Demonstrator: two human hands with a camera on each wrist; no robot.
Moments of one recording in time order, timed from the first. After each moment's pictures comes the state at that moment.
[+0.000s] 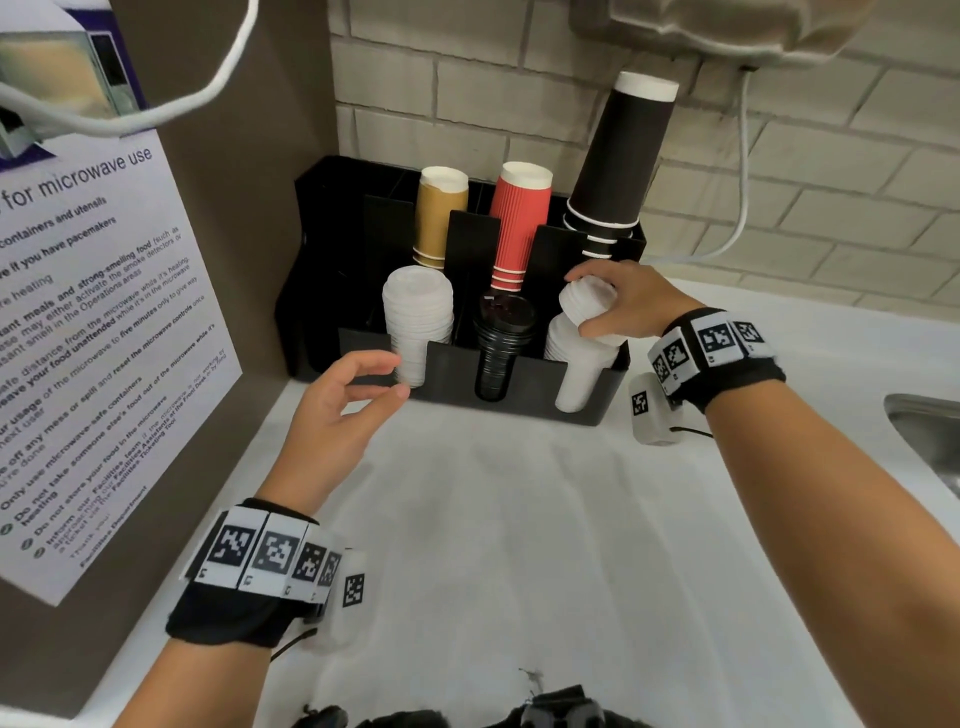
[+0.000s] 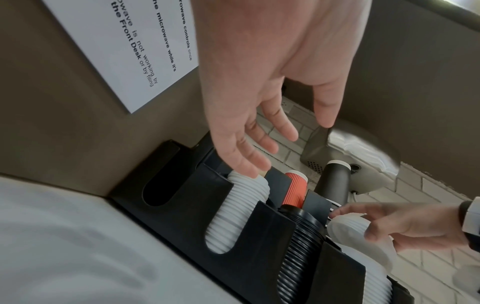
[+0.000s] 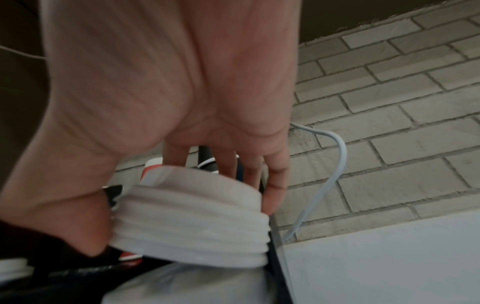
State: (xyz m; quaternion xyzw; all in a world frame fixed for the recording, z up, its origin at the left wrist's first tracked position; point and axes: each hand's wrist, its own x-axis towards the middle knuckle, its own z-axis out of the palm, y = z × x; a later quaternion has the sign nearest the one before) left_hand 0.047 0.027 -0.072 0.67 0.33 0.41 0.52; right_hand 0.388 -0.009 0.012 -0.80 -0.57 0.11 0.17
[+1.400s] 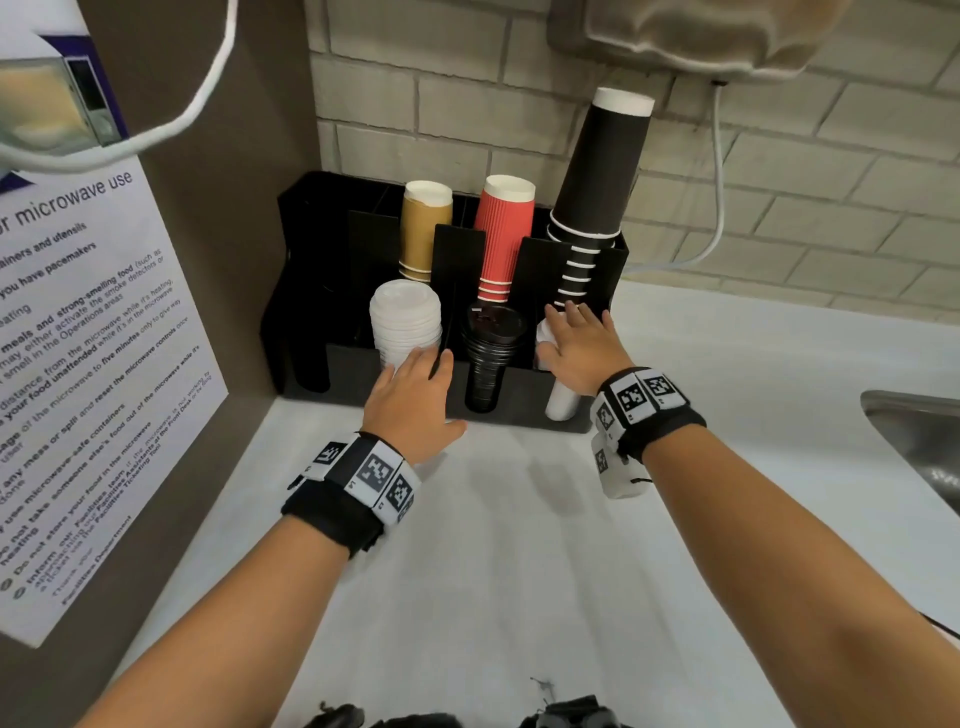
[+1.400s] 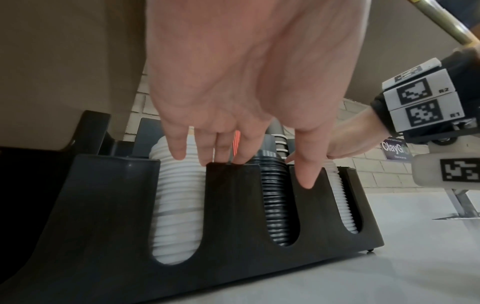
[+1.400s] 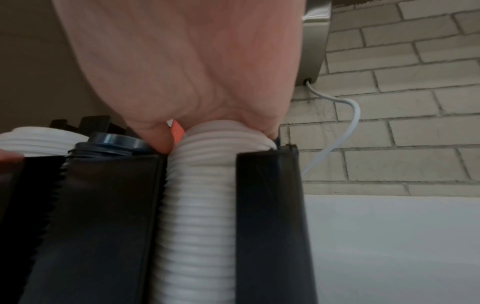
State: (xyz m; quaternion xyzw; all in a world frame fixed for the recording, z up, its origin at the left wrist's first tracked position) left_hand 0.129 0.058 -0.079 0.93 0.35 0.07 0.08; right_hand 0.348 -0.004 -0.043 -0.84 -0.54 -0.01 0.02
